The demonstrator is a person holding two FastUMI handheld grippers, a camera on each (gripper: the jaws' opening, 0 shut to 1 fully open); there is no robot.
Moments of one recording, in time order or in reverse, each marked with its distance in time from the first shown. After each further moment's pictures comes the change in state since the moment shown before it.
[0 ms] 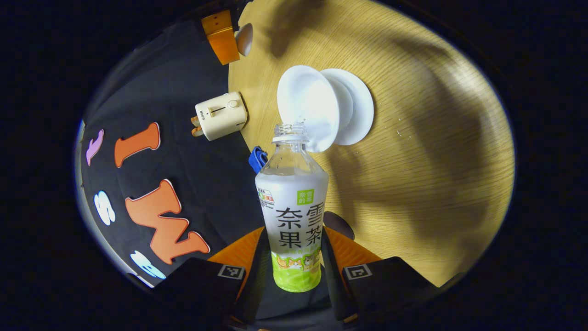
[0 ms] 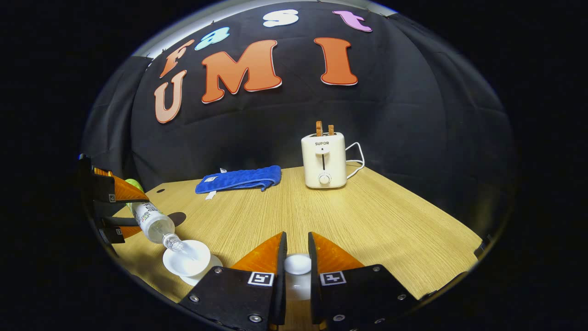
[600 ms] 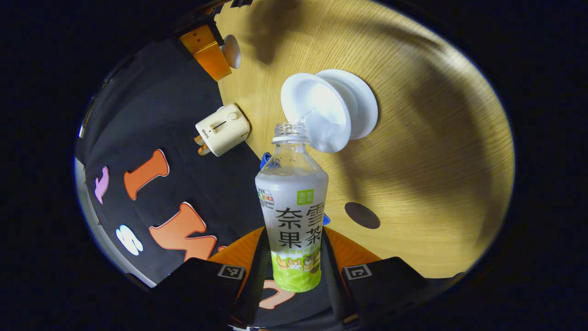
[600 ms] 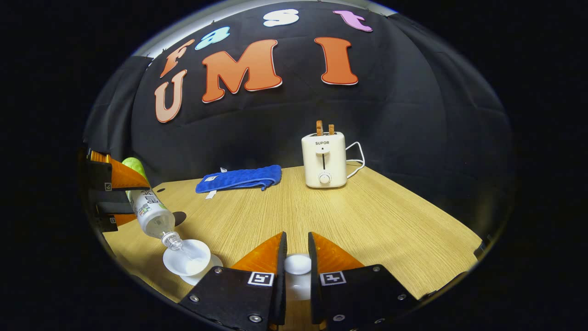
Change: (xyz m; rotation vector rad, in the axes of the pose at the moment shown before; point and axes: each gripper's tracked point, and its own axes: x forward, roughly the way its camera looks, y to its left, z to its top) left arm -0.013 0.036 0.009 0.230 0.025 0.083; right arm 0.000 0.000 -0.001 -0.002 0.005 0.001
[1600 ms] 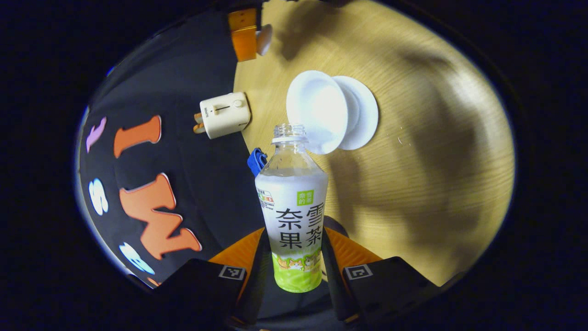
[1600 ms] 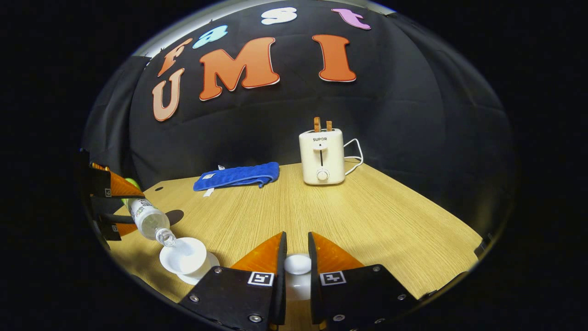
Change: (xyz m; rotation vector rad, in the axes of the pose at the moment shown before) left arm 0.016 -0.048 0.004 -0.433 -0.076 -0.106; right arm 0.003 -0.002 -0.005 0.005 0.018 -0.005
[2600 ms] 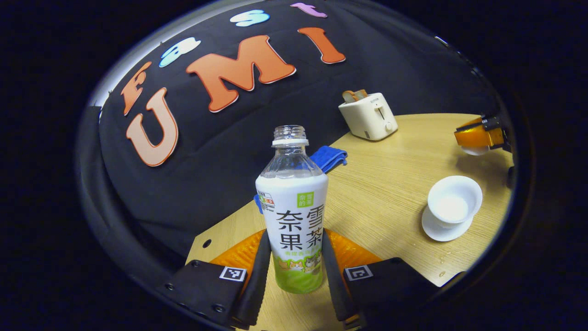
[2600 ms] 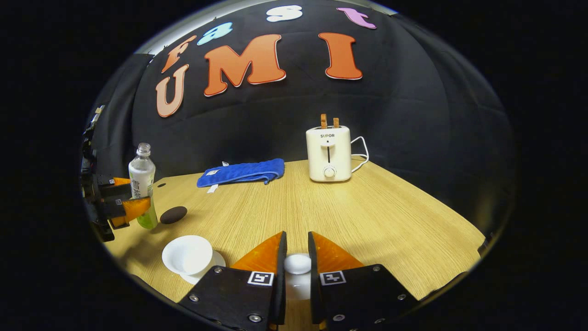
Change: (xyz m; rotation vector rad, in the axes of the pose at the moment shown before) left arm 0.015 0.011 -0.039 -1.269 -0.126 0.181; right arm 0.005 0.013 -0.006 -0.017 0.016 0.020
